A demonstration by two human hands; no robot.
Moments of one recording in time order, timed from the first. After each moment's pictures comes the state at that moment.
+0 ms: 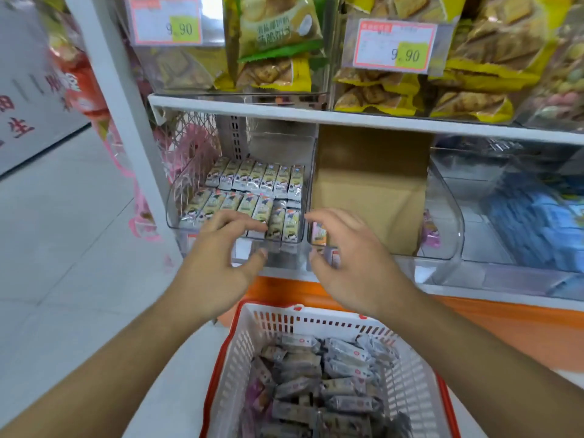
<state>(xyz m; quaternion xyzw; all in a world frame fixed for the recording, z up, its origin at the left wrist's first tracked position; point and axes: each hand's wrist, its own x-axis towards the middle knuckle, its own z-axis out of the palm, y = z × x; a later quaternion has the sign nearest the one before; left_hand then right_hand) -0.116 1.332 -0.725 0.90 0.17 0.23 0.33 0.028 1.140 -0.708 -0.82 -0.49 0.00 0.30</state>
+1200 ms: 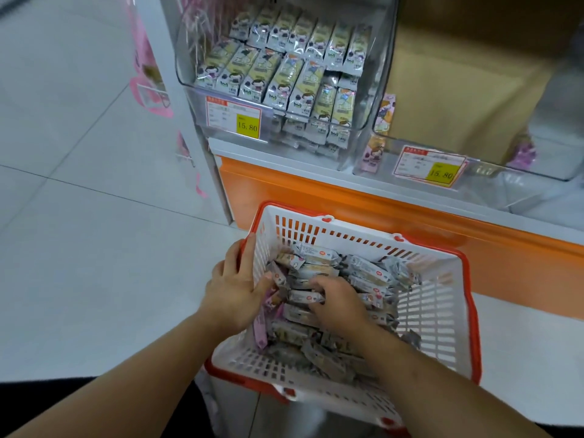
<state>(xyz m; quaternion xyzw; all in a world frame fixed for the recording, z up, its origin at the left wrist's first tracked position) -0.205 1.283 -0.951 0.86 0.37 -0.09 0.33 -0.047 1.114 -1.004 -0.88 -0.34 0.32 0.13</state>
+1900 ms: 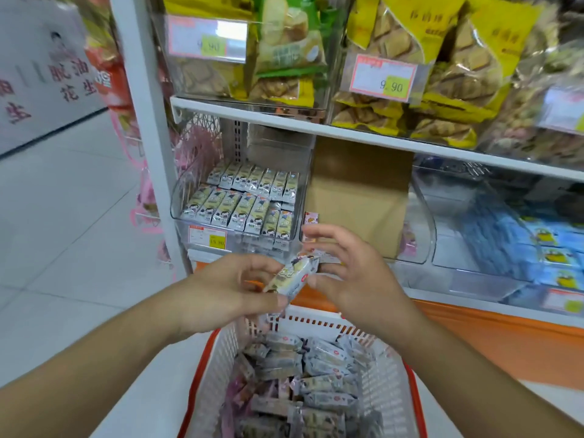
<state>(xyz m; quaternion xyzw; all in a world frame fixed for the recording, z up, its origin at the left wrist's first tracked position) -0.156 1.282 -0.689 0.75 0.14 -0.05 0.65 -0.012 1.103 -0.688 -0.75 -0.38 0.22 0.50</state>
